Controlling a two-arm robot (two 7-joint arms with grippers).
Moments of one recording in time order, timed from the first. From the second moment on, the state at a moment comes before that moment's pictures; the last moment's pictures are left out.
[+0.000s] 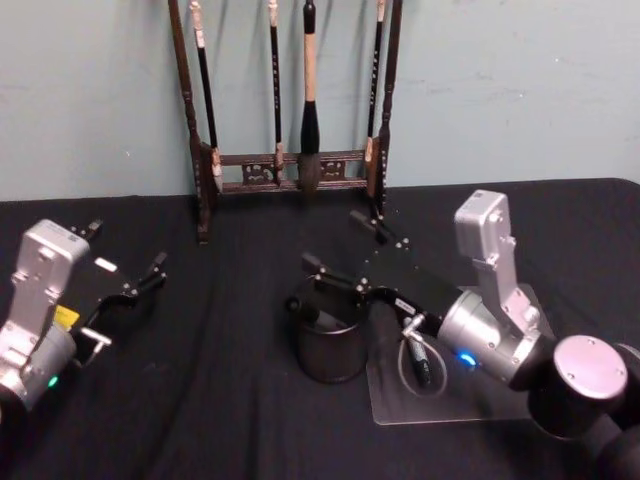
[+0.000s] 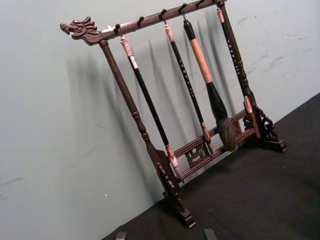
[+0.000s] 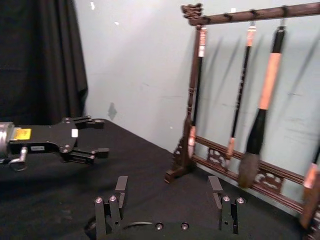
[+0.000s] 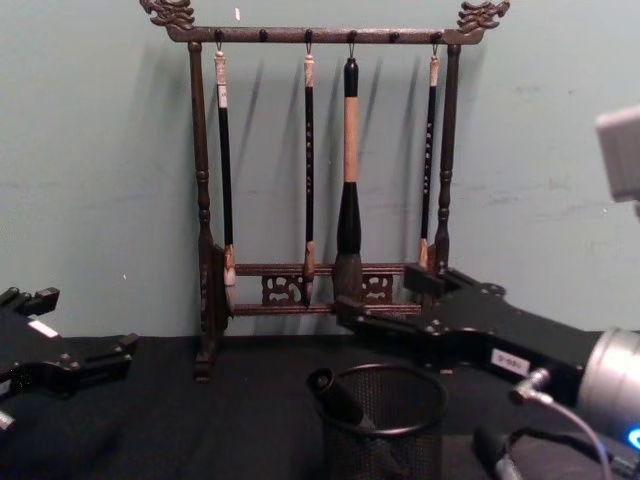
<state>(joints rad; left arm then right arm) -0.20 0.60 0.45 -1.41 -0.25 -0.12 0.03 0.31 0.28 -0.44 -1.28 0.35 -0.20 0.52</state>
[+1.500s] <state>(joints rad) -0.20 0.60 0.45 -1.41 -0.25 -0.12 0.03 0.08 0.29 -0.26 -1.51 0.22 -0.02 0.27</state>
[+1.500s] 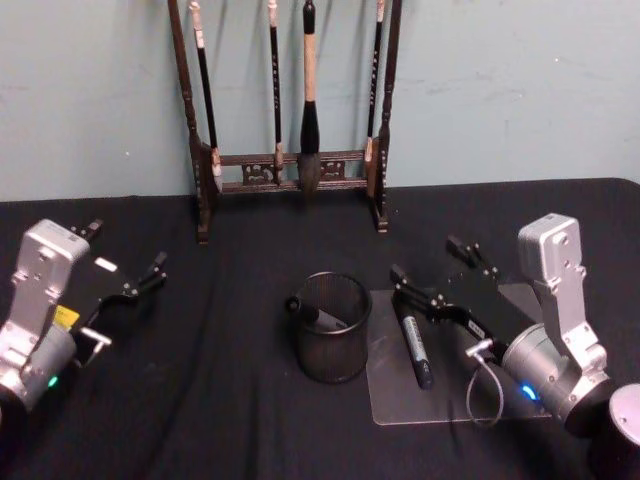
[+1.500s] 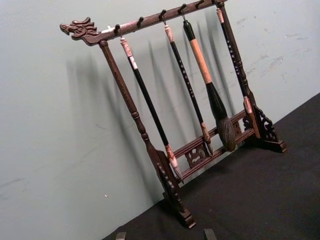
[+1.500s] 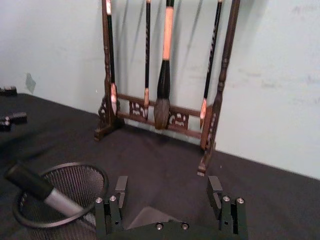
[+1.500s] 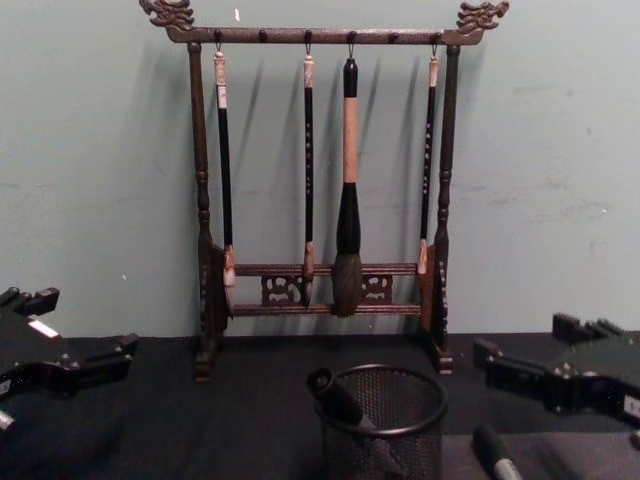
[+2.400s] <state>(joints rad) -0.20 0.60 0.45 -1.41 -0.25 -0.12 0.03 0.14 0.26 -0.29 -1.34 0.22 0.02 0.32</state>
